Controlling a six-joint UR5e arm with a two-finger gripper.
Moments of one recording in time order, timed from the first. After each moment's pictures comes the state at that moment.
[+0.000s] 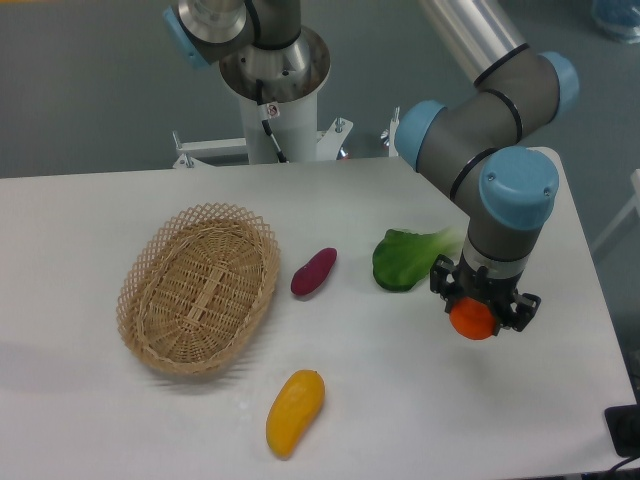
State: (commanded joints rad) arm 2.61 -2.07 -1.40 -1.12 1.56 1.18
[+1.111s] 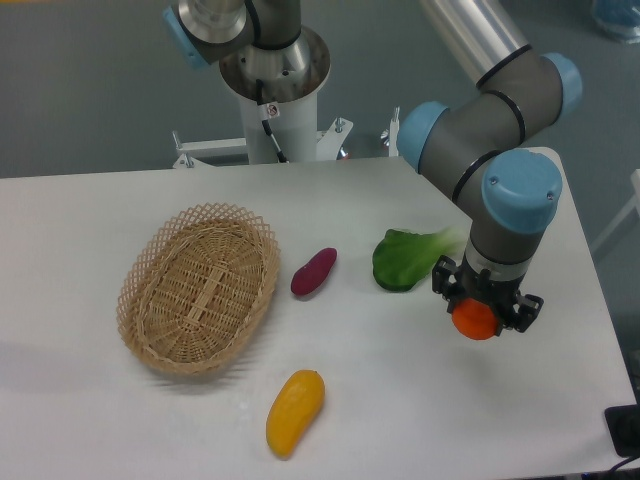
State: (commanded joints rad) arm 2.60 -2.08 -1.39 -1.14 1.57 1.18
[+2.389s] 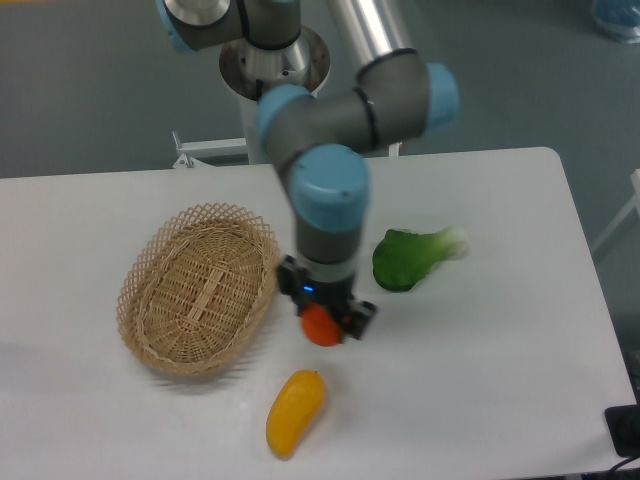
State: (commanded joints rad) arm 2.24 -1.88 -1.62 -1.12 1.47 0.95
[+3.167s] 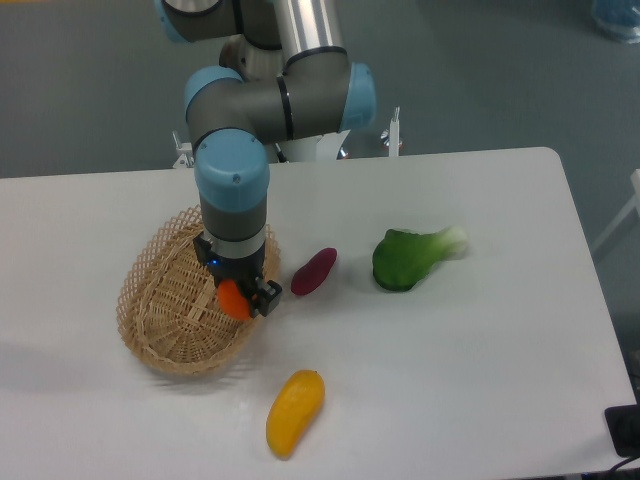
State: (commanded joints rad) arm 2.16 -1.87 -1.73 -1.06 1.47 0.88
